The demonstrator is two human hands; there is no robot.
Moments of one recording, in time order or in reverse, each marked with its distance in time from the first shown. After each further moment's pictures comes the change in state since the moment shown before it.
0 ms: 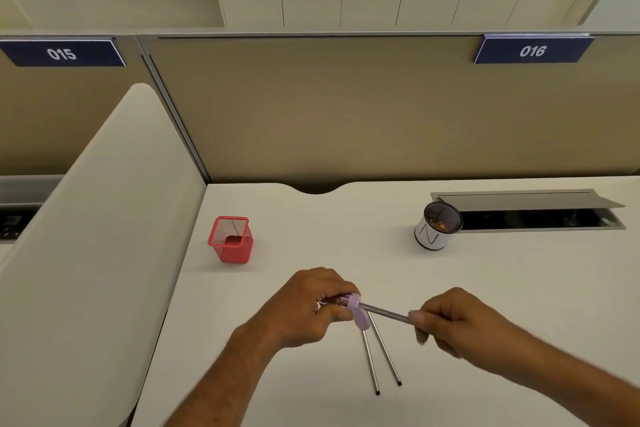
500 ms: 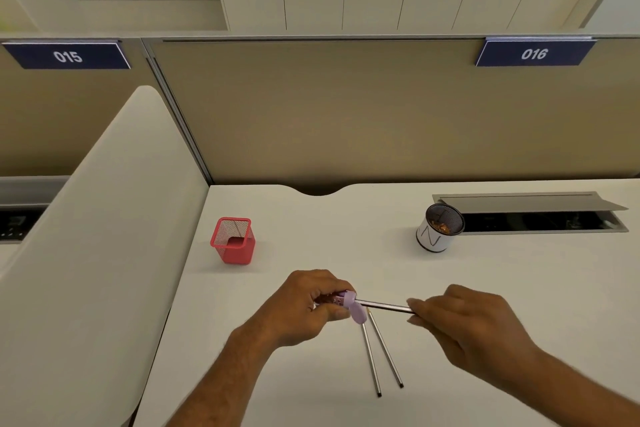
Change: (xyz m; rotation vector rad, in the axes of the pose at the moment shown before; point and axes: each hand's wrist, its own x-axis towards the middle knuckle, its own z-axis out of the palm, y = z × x) left_hand -0.004 -0.006 -0.002 -0.105 0.022 -0.083; right_hand 0.000 0.015 0.002 -0.810 0.487 -0.763
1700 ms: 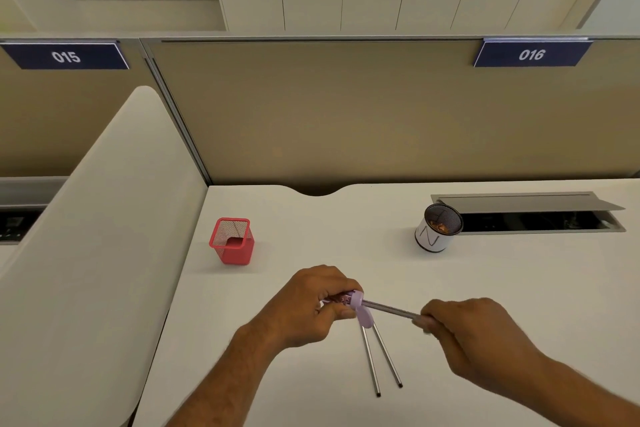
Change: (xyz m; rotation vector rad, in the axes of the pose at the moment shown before) left_hand 0.001 0.019 -0.002 0.112 0.021 0.121; right_hand -0.001 -0.012 -0.008 -0.010 -0.175 0.238
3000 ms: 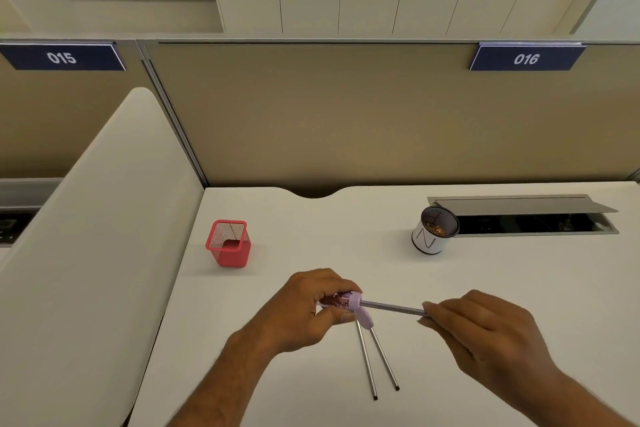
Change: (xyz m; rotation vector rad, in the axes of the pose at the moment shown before) left_hand -0.002 -0.003 0.002 -0.082 0.022 -0.031; right_hand -0.012 0.009 0.003 -0.116 0.454 -0.233
